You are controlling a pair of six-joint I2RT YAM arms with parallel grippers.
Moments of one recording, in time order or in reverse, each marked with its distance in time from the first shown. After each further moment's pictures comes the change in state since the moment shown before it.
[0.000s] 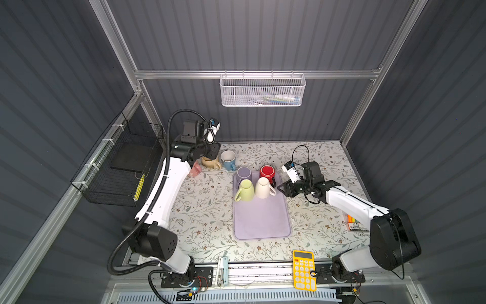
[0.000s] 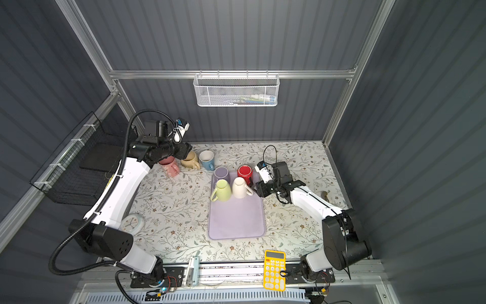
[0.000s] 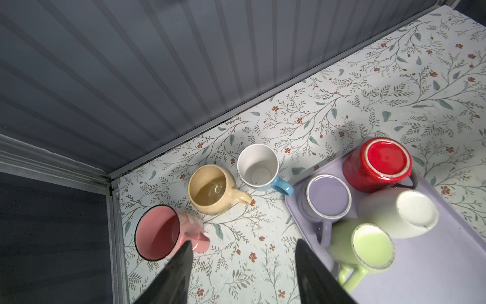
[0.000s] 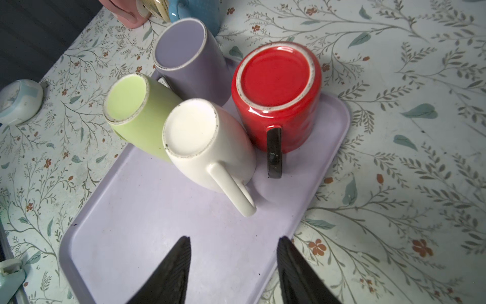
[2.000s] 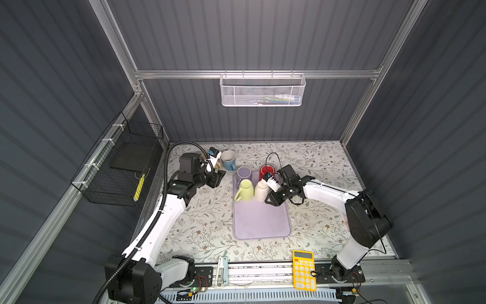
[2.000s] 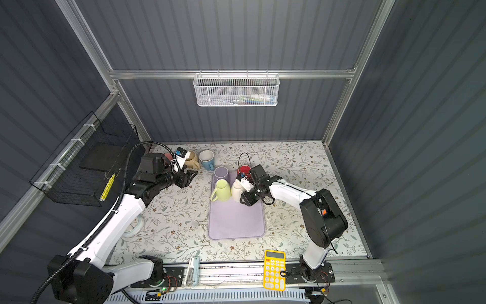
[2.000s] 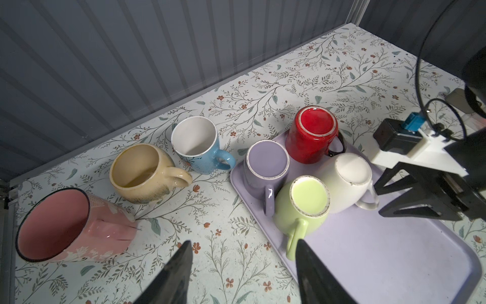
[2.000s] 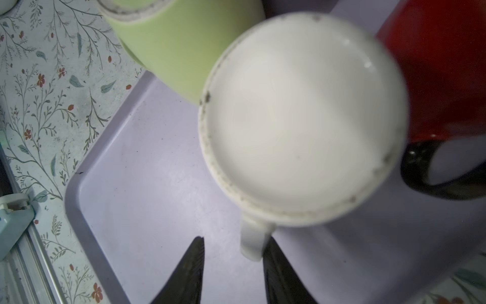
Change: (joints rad) left arm 0.000 -0.321 -0.613 0.366 0.234 -0.037; right arm 0.200 0.217 0.151 -0.186 0.019 -0.045
